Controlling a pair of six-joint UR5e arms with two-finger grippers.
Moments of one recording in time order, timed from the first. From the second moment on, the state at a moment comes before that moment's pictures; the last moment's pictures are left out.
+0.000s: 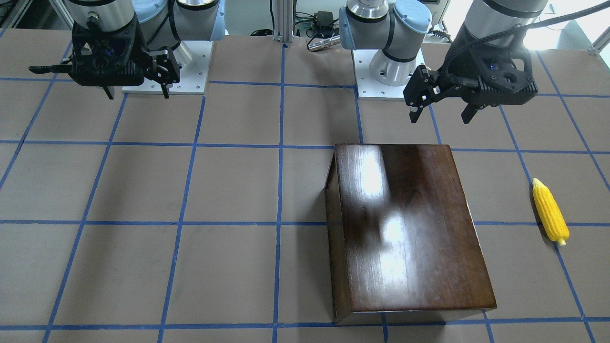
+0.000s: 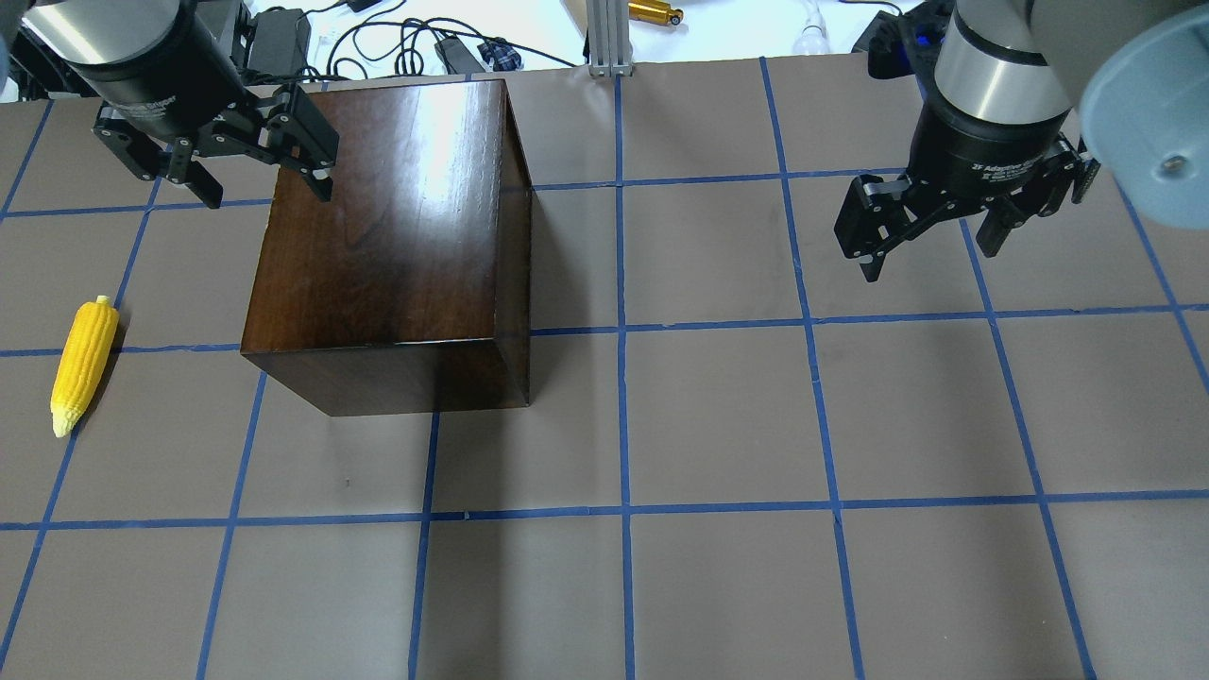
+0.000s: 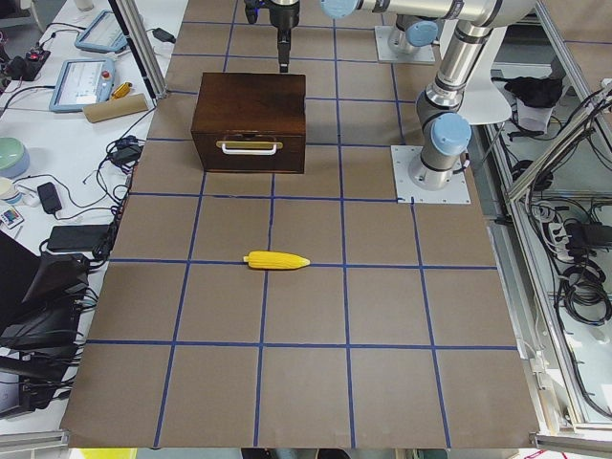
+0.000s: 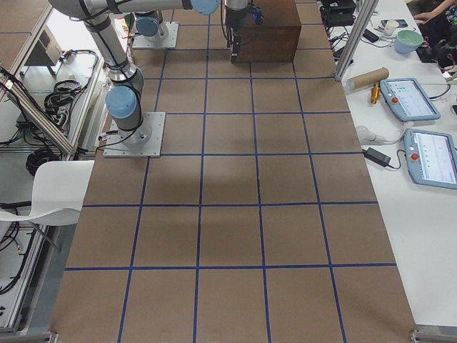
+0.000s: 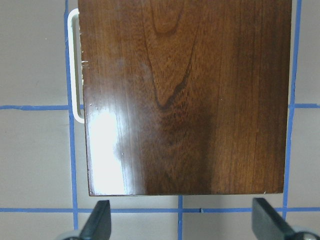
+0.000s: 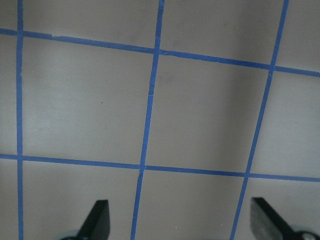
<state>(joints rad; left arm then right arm) -1.50 -1.58 -1.47 -1.63 1.57 0.05 1.61 -1.64 1.59 -1.46 -1.68 -0.09</state>
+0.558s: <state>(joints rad) -1.37 -1.64 -1.42 -1.63 1.57 0.10 1.61 -1.64 1.59 -1.46 -1.68 -0.09</state>
